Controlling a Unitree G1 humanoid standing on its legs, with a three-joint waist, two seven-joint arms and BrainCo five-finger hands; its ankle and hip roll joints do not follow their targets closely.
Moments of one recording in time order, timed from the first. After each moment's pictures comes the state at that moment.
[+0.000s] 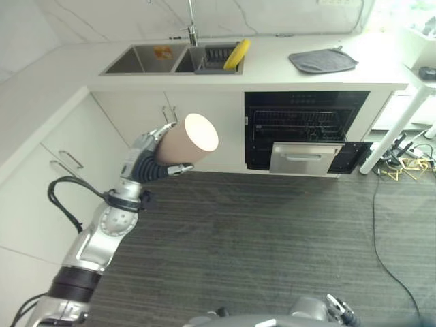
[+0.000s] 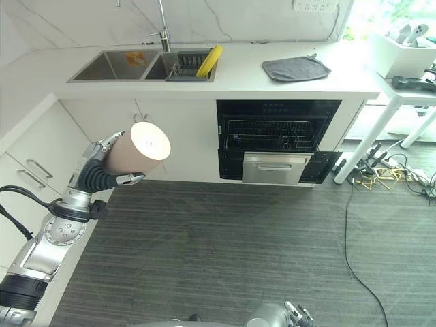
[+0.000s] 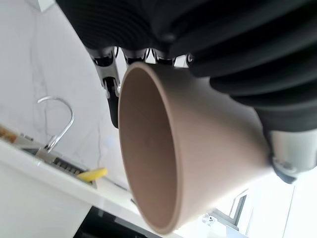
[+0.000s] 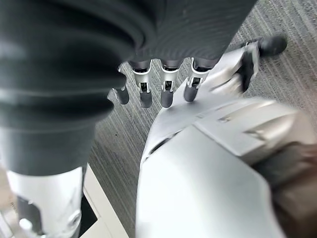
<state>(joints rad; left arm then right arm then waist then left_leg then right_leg) -0.12 0.69 -0.05 -0.02 0.31 -0.41 0.24 0.20 -0.25 -0.05 1.04 0.61 -0.15 0.27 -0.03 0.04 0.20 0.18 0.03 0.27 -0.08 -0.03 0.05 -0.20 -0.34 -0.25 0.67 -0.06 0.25</state>
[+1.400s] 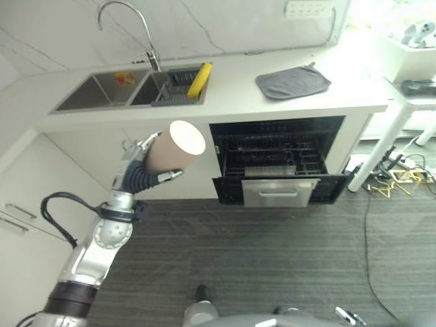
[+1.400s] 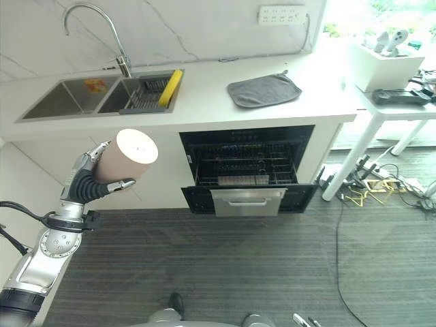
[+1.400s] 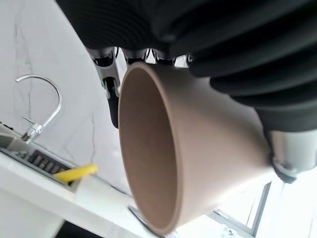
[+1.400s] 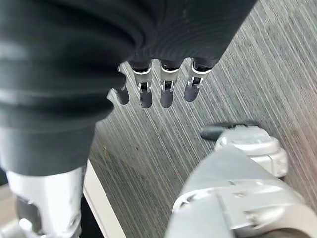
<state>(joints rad) 0.01 0.64 0.01 -0.02 0.29 -0.41 0.27 0.24 -0.34 -0.04 1.14 0.54 -0.14 0.27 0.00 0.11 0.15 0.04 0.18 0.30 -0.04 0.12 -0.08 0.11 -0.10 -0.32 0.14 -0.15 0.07</state>
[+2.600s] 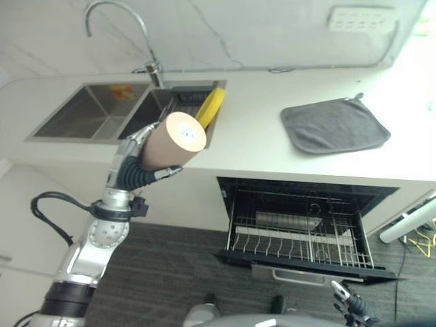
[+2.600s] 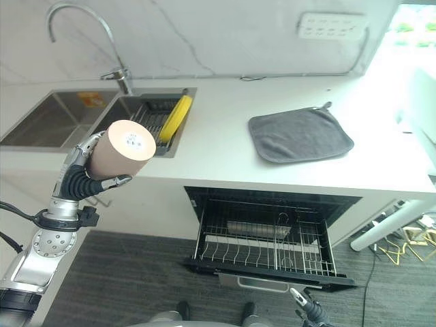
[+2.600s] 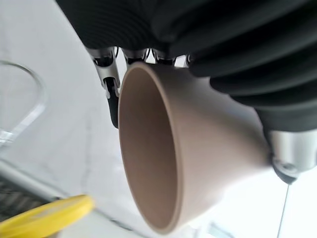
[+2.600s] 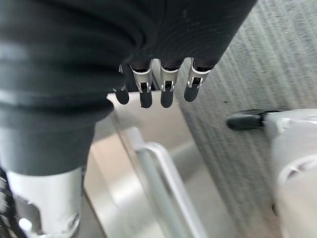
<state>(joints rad) 0.00 0.65 0.04 -0.08 0.29 -0.48 0.29 0.14 -0.35 -0.01 1.05 0.64 -0.13 0.23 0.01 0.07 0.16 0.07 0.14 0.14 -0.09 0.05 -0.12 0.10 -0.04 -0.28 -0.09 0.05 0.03</state>
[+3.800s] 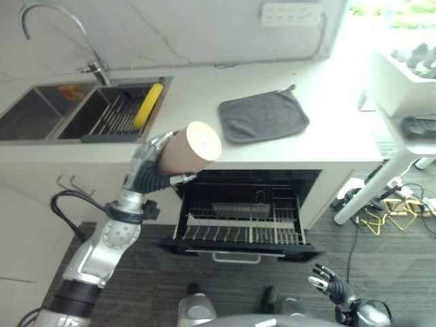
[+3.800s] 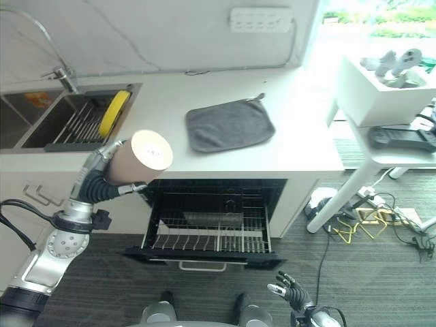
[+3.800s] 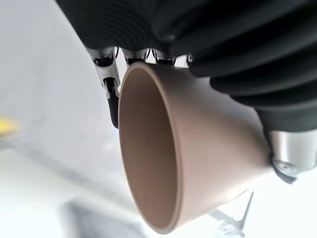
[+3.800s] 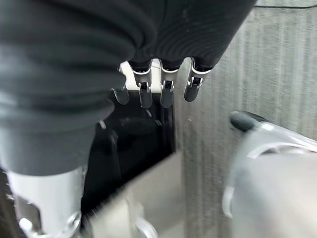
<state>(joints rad) -0.07 0.68 -0.04 -0.12 0.33 -0.44 0.27 0.07 -0.34 0.15 0.98 0.38 -0.19 0.33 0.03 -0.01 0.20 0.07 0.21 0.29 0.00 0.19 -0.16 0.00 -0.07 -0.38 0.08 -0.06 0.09</state>
